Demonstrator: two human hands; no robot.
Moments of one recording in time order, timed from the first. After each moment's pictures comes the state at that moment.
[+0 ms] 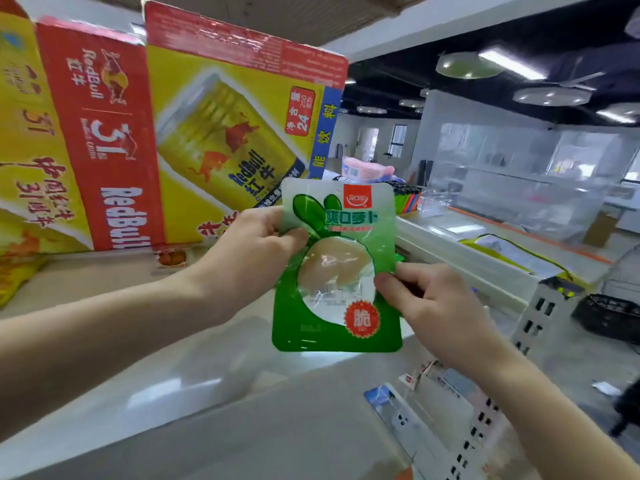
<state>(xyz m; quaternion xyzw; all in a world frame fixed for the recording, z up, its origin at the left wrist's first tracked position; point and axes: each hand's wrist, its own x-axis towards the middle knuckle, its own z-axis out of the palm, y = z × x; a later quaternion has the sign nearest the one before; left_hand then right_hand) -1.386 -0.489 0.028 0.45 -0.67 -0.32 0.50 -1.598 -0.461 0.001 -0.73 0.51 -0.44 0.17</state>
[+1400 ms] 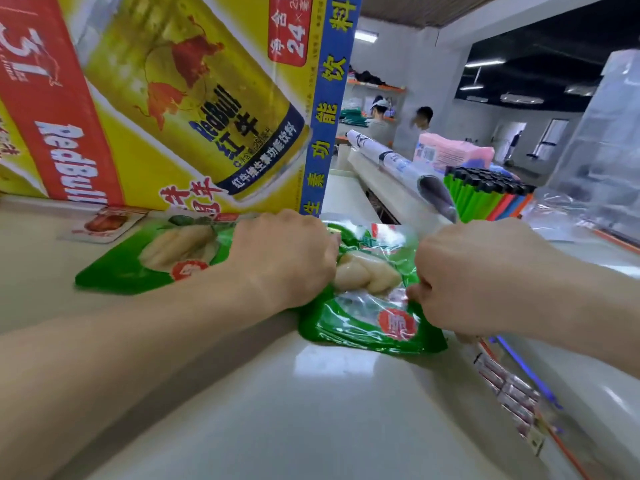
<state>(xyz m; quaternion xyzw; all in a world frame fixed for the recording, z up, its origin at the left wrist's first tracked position) -1.504 -0.638 -0.013 0.75 -0.63 0.15 0.15 -1.670 -0.649 0.041 -0.84 0.46 0.09 -0.27</state>
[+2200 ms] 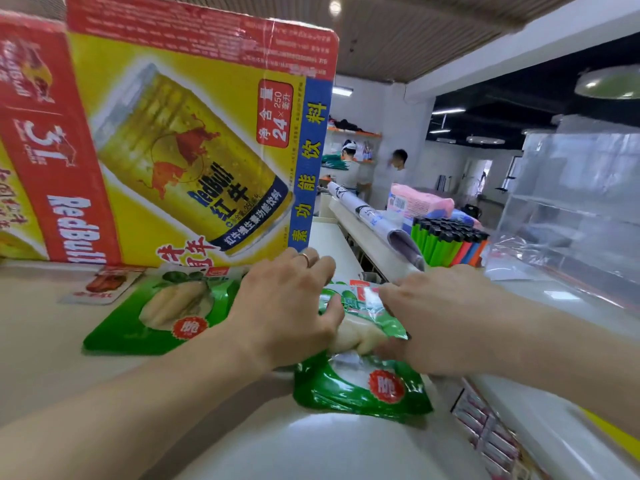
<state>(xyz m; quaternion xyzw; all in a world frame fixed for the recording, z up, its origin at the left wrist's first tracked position) -1.505 -0.631 -0.012 0.66 -0.69 0.18 0.23 -1.683 -0.656 0.045 -0.88 0.37 0.08 -0.28</state>
